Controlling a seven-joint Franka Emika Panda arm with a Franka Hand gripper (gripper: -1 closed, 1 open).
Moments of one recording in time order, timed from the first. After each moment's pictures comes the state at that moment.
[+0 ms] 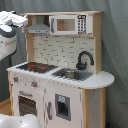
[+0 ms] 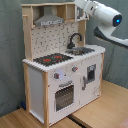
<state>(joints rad) -0.91 -1.15 0.92 -1.93 -0.26 3.11 -0.95</state>
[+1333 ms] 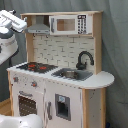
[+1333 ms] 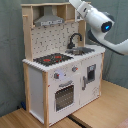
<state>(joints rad) -1.08 -1.28 0.94 -1.85 -0.26 3.07 -0.56</state>
